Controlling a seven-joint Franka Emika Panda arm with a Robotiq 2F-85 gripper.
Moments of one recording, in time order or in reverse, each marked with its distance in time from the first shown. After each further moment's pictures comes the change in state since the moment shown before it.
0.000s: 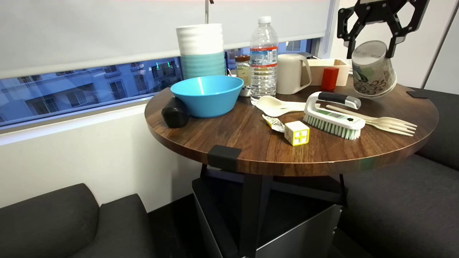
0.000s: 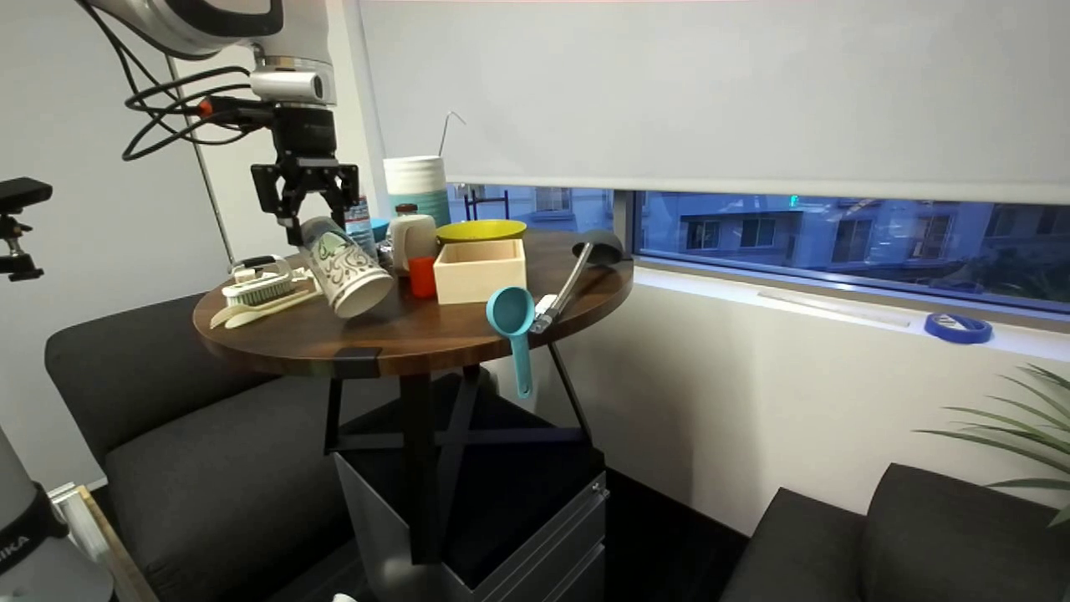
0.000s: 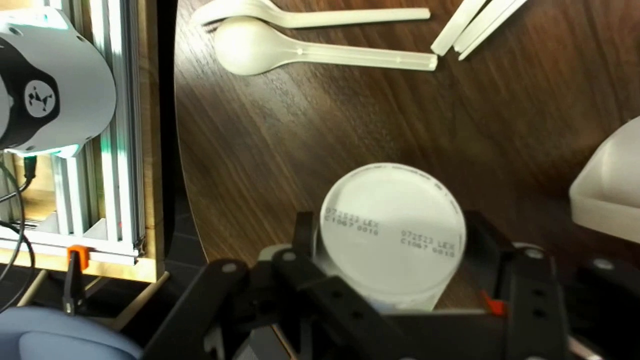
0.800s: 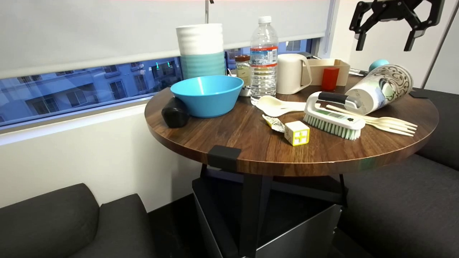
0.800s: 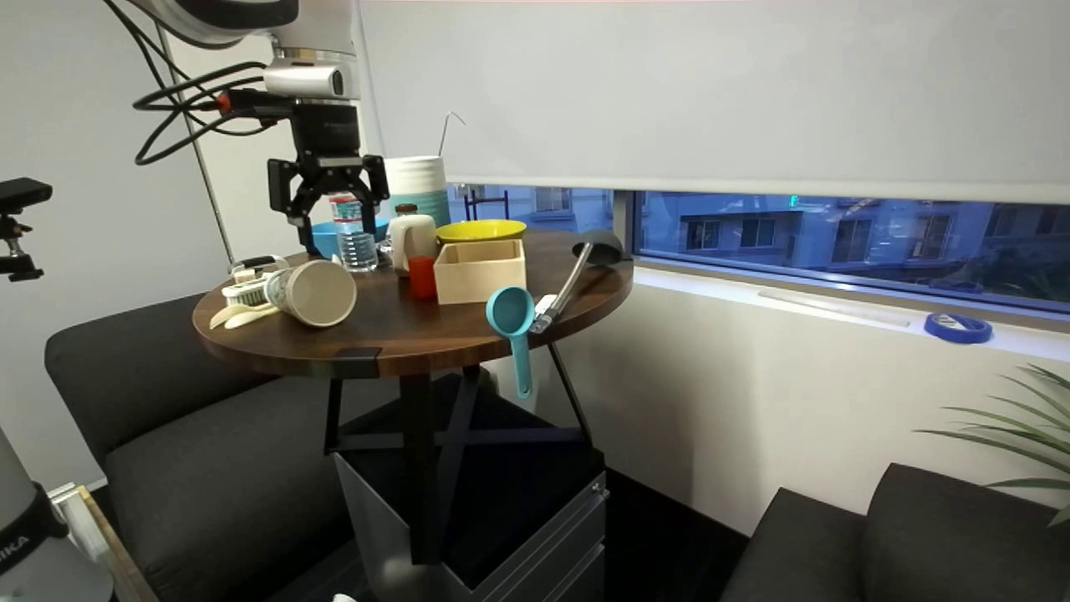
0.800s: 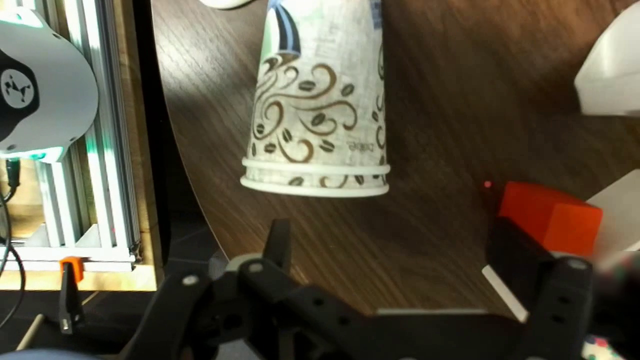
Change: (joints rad) arm -0.020 -0.013 -0.145 -0.018 0.001 0.035 -0.044
